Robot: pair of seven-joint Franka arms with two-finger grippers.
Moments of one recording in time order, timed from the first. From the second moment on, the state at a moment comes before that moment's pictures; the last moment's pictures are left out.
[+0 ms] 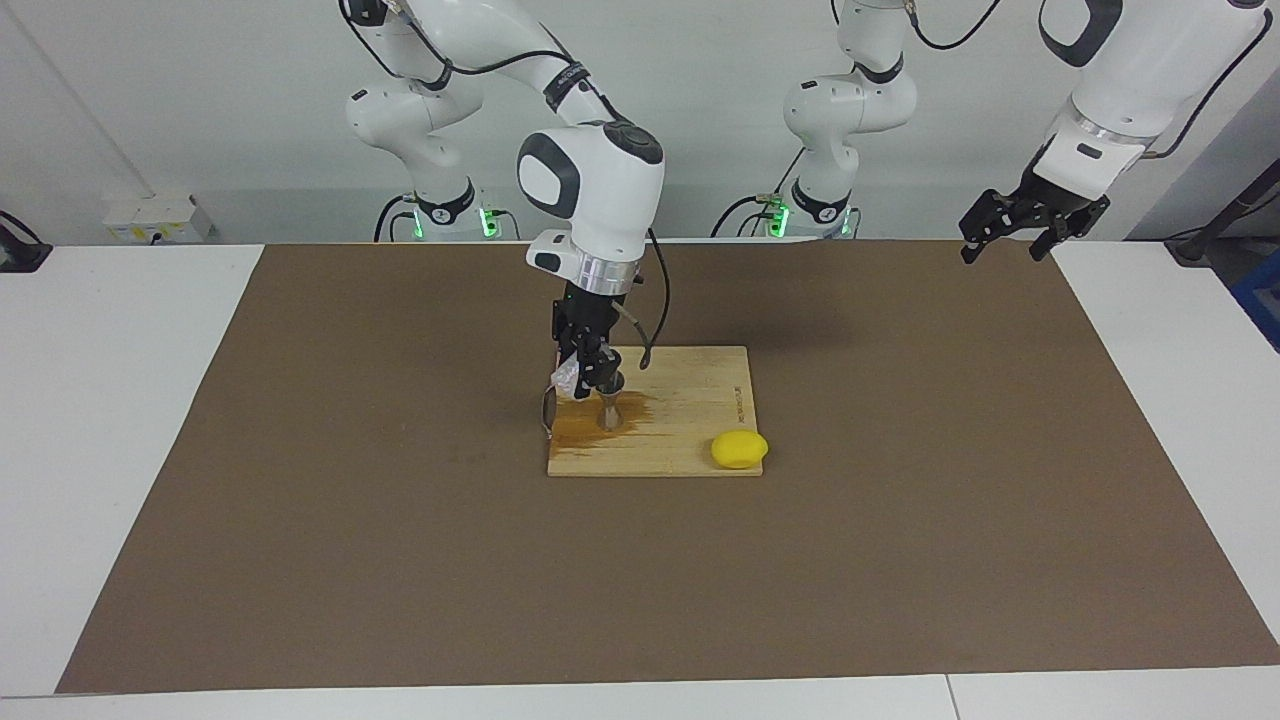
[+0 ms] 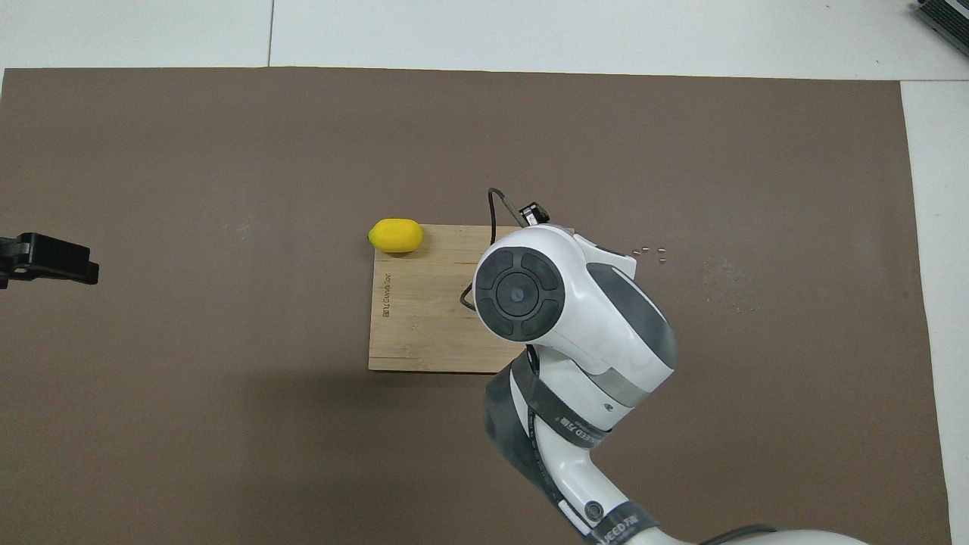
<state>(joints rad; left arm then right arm) 0.07 -0.08 -0.07 -1.66 -0.03 1.54 0.02 0.59 0.25 -0.01 -1.75 -0.42 2.07 1.85</state>
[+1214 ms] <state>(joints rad) 0.08 -0.08 -0.13 -1.65 -0.02 1.53 0.03 0.51 0.25 -0.01 -1.73 -0.07 2.07 1.79</state>
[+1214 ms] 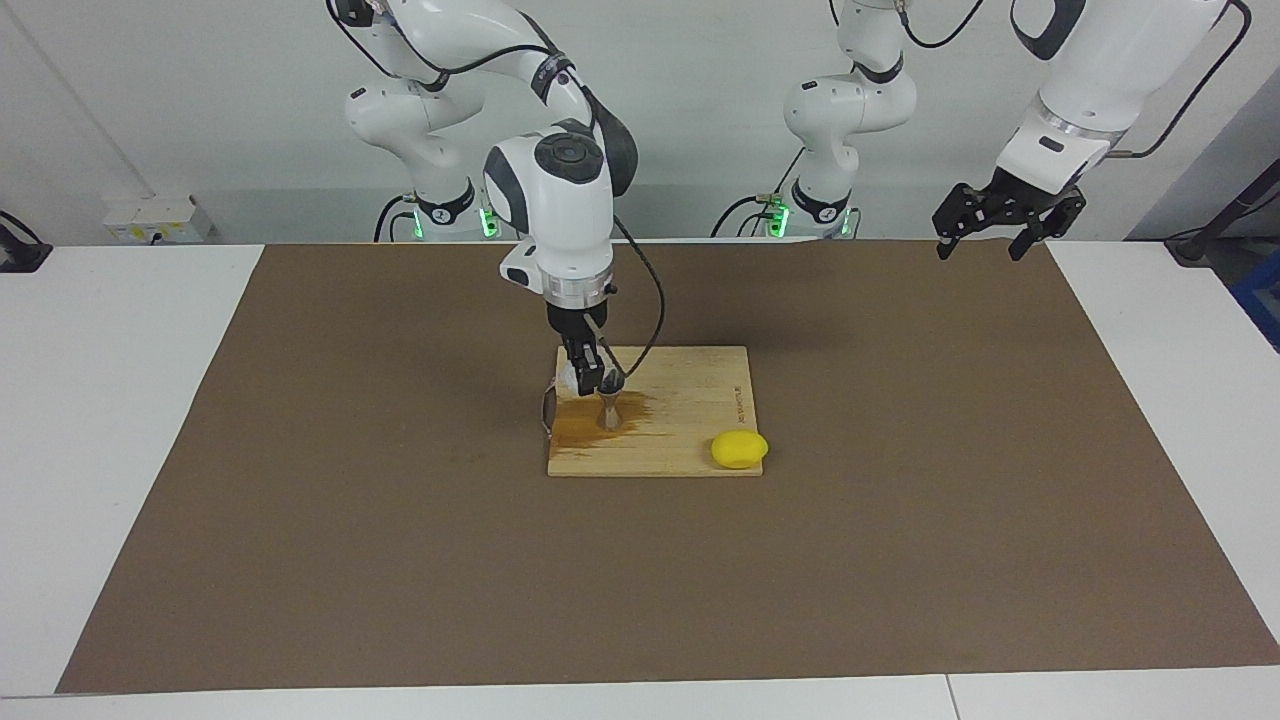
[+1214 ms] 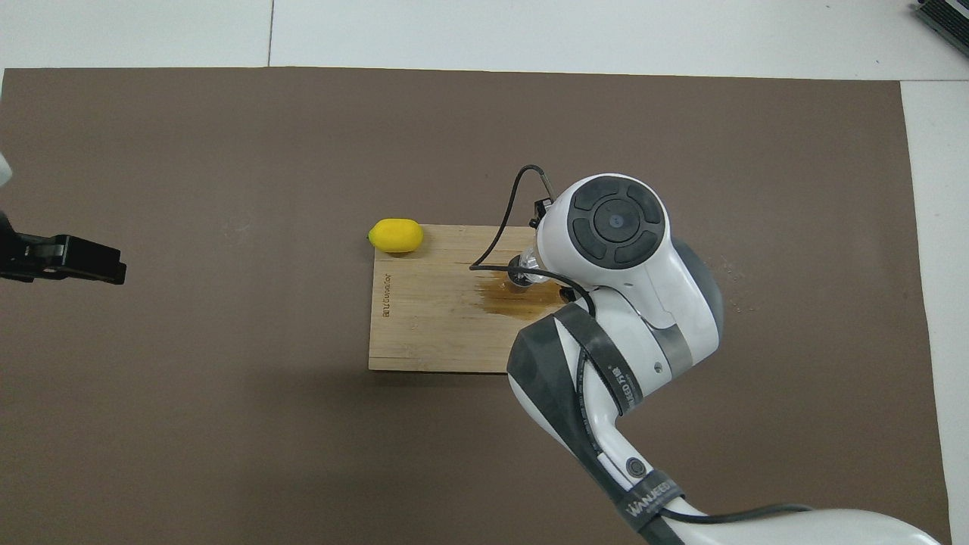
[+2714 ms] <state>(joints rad) 0.10 -0.08 -0.13 -1.65 -0.02 1.53 0.04 -0.05 0.27 -0.02 -1.94 0.61 2.06 1.29</state>
